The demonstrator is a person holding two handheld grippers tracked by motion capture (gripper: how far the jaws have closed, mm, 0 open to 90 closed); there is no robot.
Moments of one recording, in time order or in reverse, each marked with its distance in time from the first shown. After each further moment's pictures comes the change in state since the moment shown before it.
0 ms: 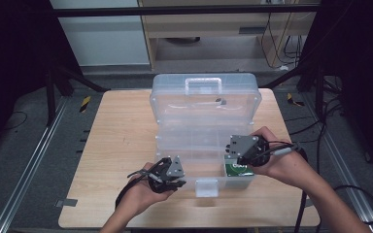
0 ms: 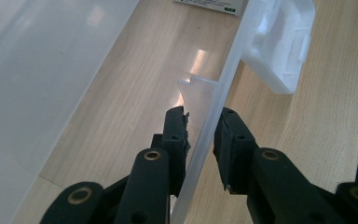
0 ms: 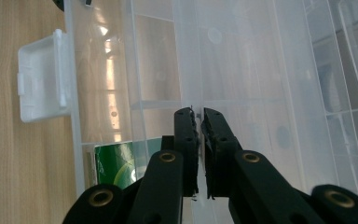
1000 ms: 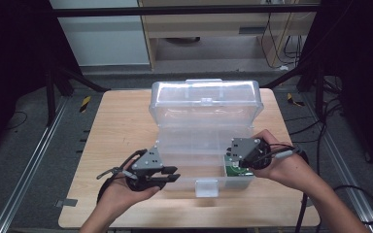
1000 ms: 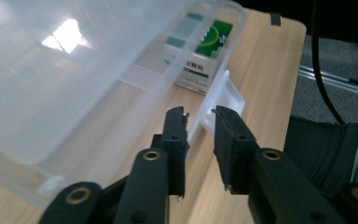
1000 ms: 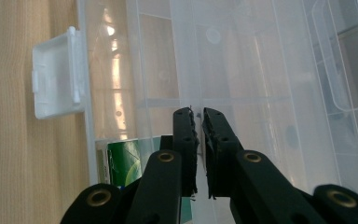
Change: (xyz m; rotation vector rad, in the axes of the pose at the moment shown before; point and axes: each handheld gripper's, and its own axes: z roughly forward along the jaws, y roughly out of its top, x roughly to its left) left arm 0.004 0.002 -0.089 -0.290 -0.056 -0.134; right arm 0.005 -0.004 -0.001 -0.003 0.023 0.008
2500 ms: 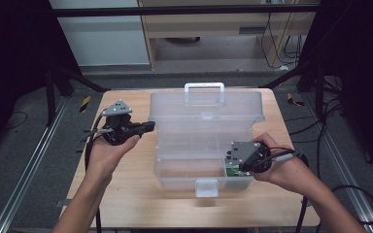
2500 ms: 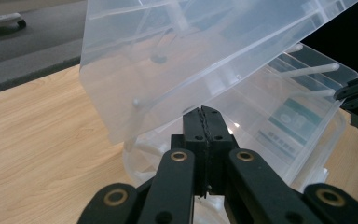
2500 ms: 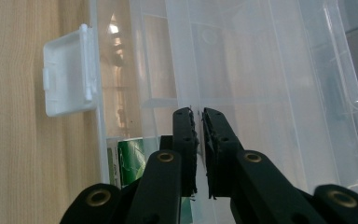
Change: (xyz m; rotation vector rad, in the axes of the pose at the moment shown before) left arm 0.085 0.027 -0.039 -0.154 0.239 -0.309; right arm 0.007 -0.001 0.000 0.002 0.011 -0.007
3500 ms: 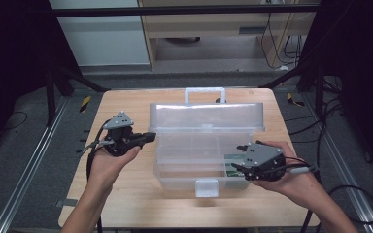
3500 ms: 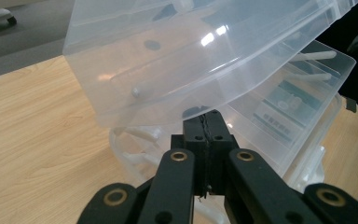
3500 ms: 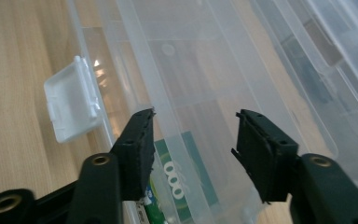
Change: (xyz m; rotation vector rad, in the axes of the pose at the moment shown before) left arm -0.008 -0.027 0.003 0.005 -0.023 0.022; right arm 0.018 -0.019 -0.023 -0.106 -0.106 0.228
